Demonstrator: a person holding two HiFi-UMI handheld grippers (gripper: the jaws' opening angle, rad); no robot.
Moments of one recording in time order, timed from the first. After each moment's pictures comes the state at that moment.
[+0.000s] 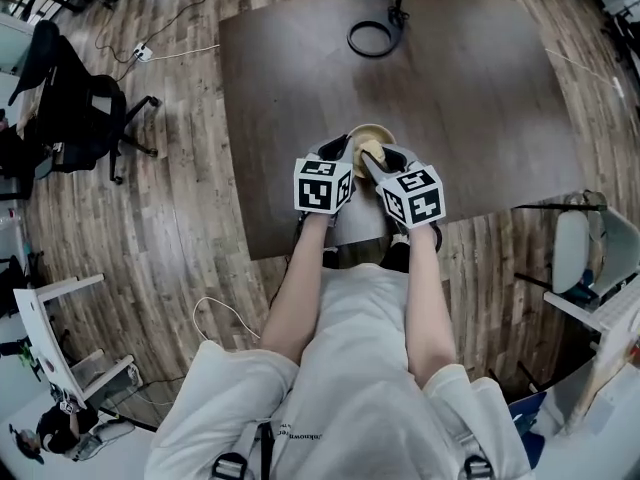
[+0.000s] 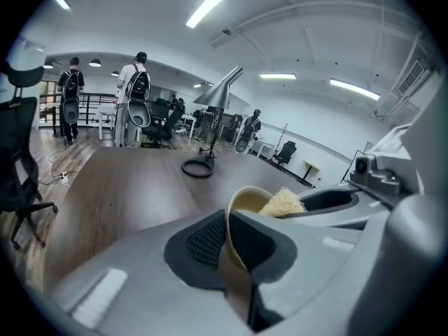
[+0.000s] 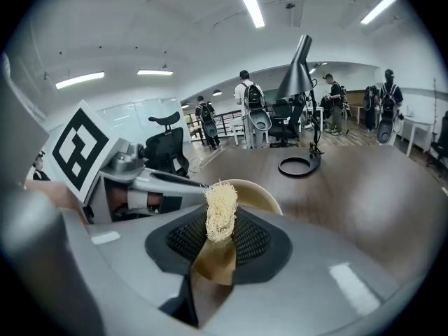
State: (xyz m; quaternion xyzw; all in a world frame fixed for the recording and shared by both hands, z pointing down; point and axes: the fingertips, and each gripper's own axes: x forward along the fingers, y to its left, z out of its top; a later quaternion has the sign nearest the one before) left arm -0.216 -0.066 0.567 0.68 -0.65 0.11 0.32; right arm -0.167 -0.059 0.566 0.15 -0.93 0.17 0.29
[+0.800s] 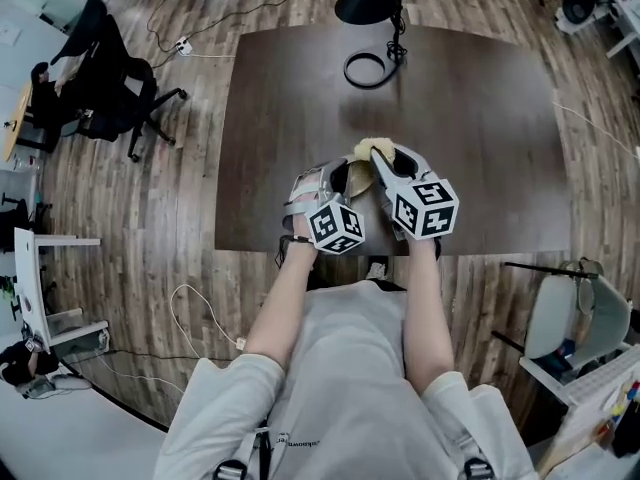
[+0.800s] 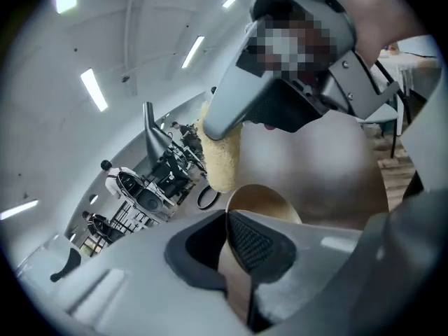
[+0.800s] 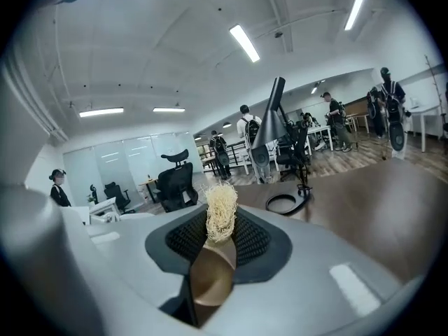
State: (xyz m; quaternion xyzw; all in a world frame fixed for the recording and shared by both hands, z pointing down) left arm -0.129 -0.106 0.545 0.60 -0.65 0.47 0.01; right arm -0.100 -0.155 0.483 0.10 -0.97 0.18 0.16
